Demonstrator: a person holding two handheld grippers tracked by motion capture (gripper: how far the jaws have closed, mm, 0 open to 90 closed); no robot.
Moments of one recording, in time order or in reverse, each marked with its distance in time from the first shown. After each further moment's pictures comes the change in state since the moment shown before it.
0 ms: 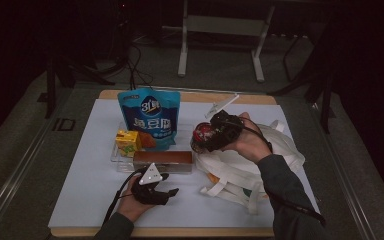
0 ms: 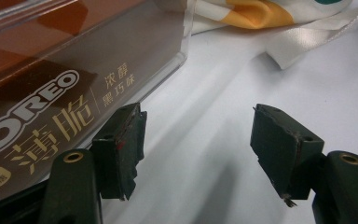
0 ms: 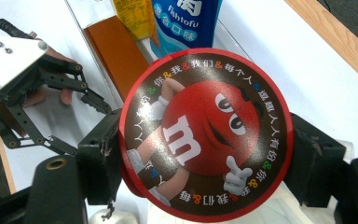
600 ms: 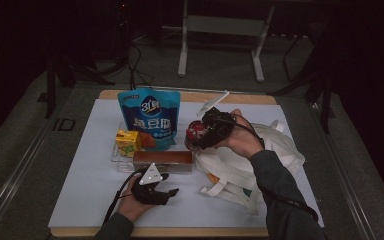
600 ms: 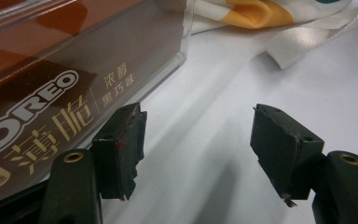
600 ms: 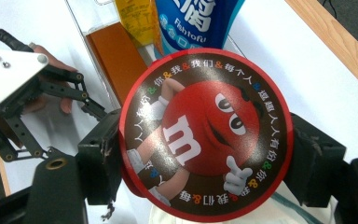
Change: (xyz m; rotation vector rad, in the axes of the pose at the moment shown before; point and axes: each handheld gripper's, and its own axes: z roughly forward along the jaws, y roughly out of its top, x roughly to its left) left arm 0.000 0.000 0.000 0.001 0.000 0.003; right arm 0.003 0.017 0.013 0.013 0.011 -0.029
